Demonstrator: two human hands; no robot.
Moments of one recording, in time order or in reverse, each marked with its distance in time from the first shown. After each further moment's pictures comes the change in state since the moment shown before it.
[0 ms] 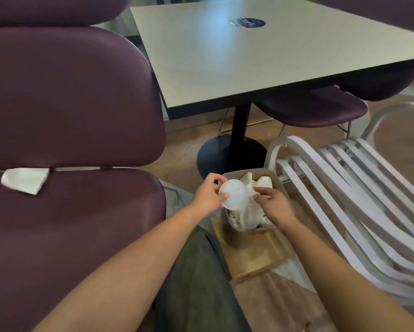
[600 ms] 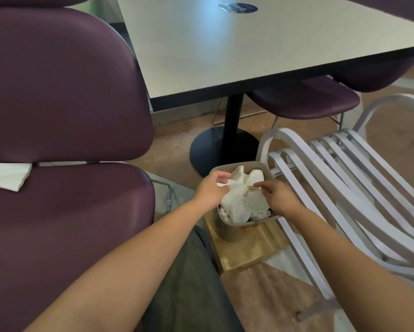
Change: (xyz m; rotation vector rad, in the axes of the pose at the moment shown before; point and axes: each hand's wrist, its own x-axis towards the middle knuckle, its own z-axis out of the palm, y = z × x) left_hand 0.019 0.000 0.032 0.025 -0.010 -0.032; right_hand 0.023 0.021 -0.033 -0.353 -0.079 -0.089
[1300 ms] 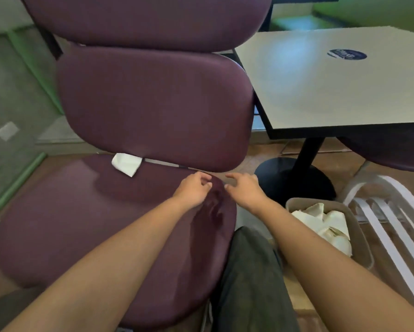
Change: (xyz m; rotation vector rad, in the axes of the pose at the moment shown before) left_hand -0.065 -0.065 -0.228 0.288 0.375 -0.107; right_hand -0.018 -0.264 0.108 -0.101 -0.175 -0.426
